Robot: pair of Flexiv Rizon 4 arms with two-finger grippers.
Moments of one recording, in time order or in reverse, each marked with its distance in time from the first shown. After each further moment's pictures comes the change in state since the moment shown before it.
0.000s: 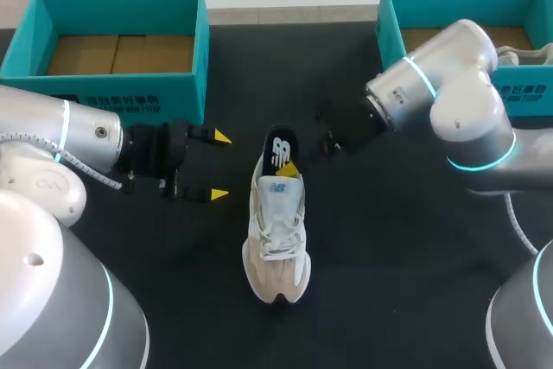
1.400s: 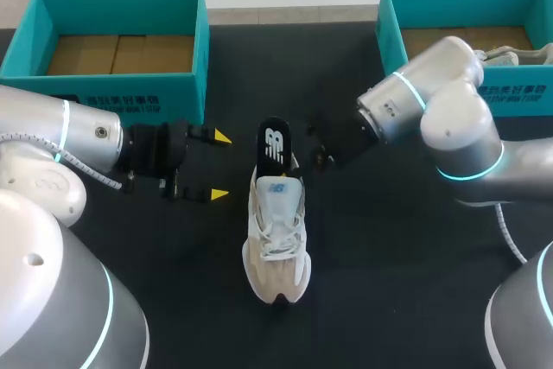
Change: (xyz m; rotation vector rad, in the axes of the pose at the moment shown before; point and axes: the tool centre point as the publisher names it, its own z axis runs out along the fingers) left arm 0.000 0.000 0.000 0.000 0.000 0.000; right arm 0.002 -0.014 0.025 0.005 0.078 0.025
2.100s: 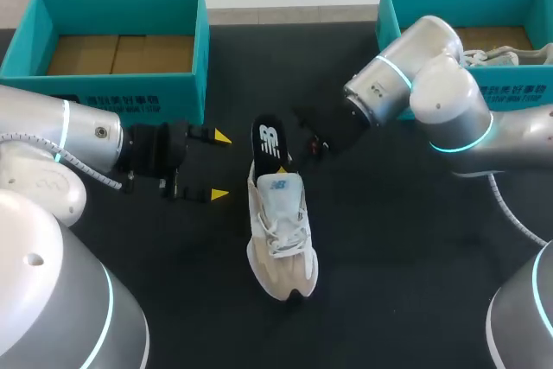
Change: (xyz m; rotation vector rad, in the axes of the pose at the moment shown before) left arm 0.000 0.000 0.000 0.000 0.000 0.000; right arm -0.002 0.007 -0.007 0.117 0.029 0.055
